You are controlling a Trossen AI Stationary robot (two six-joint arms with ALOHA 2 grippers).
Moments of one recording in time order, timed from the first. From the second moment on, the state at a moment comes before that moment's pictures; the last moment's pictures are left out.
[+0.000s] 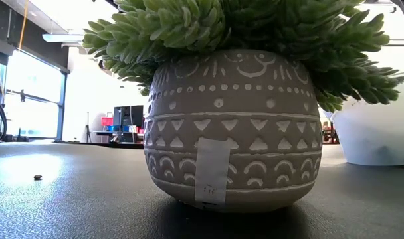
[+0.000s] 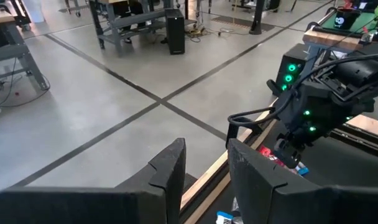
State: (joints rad) left arm 0.66 1.26 1.25 -0.26 -0.08 0.00; right arm -0.72 1.80 1.19 -0.70 0.33 0.81
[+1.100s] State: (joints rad) left arm 0.66 1.26 1.25 -0.27 -0.07 -0.01; right arm -0.75 1.91 1.19 -0.65 0.25 0.76
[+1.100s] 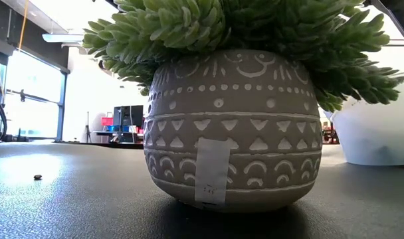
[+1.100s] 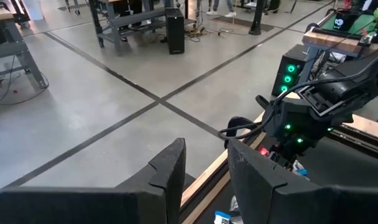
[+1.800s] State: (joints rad) left arm 0.66 1.26 1.25 -0.29 -0.07 -0.03; right arm -0.75 1.90 1.19 -0.66 0.19 0.76
